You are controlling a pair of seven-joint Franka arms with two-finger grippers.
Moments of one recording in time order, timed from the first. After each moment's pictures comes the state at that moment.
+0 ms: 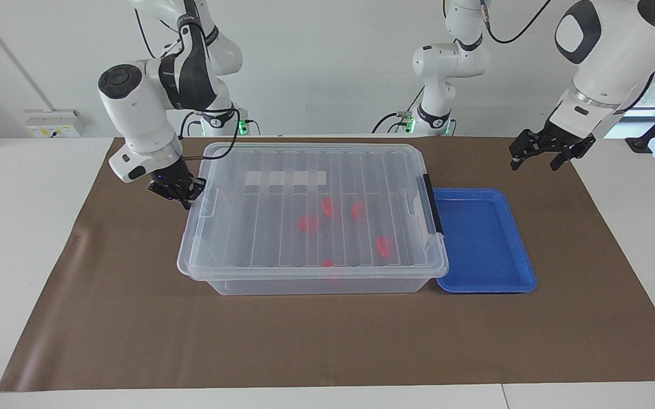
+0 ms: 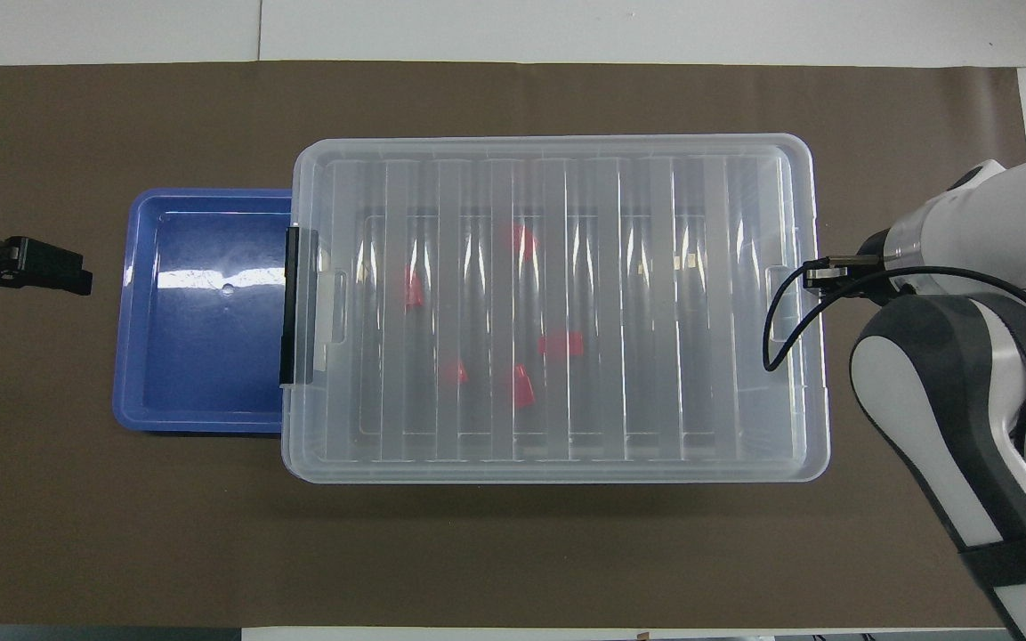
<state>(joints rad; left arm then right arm) -0.05 -0.02 0.00 -1.66 -0.03 1.61 0.05 0.07 -0.01 0.01 -1.98 0.02 2.00 0.14</state>
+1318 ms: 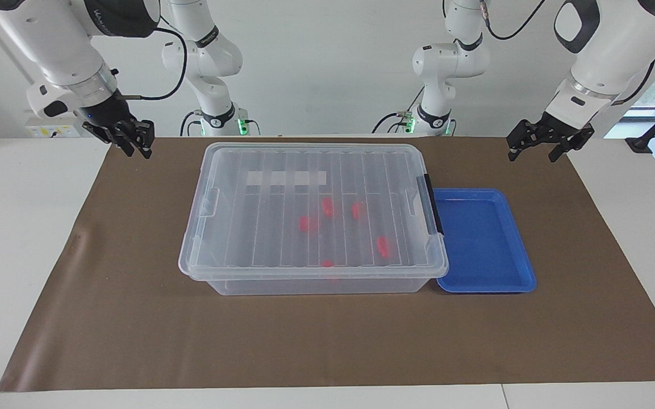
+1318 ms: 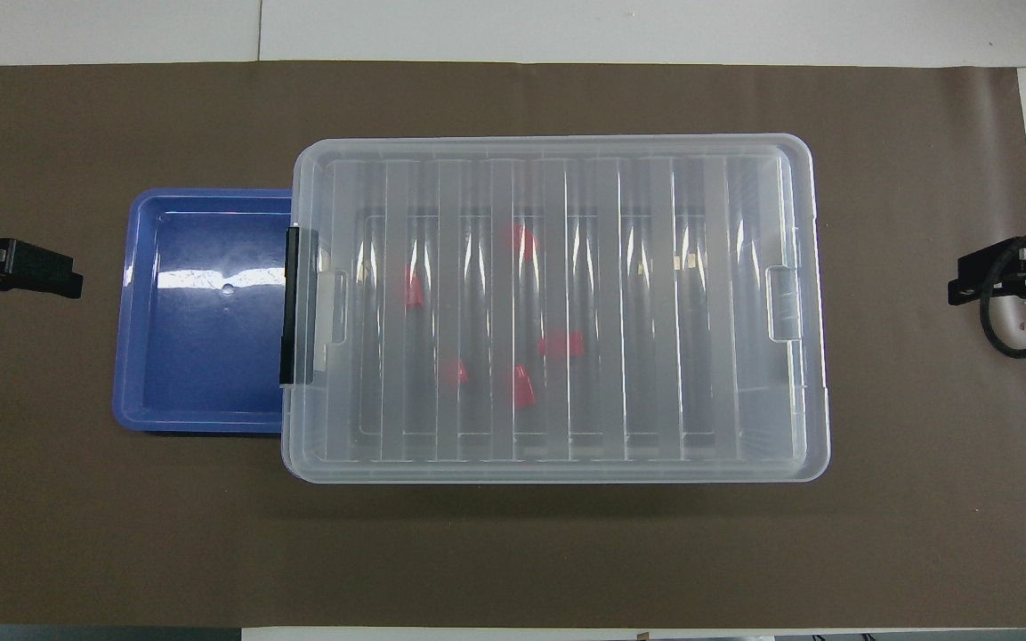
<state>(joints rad) -0.05 -0.02 0.00 -1.63 -0.02 1.57 0.06 -0.06 -0.04 -0.01 -1.63 0.02 1.51 0.10</state>
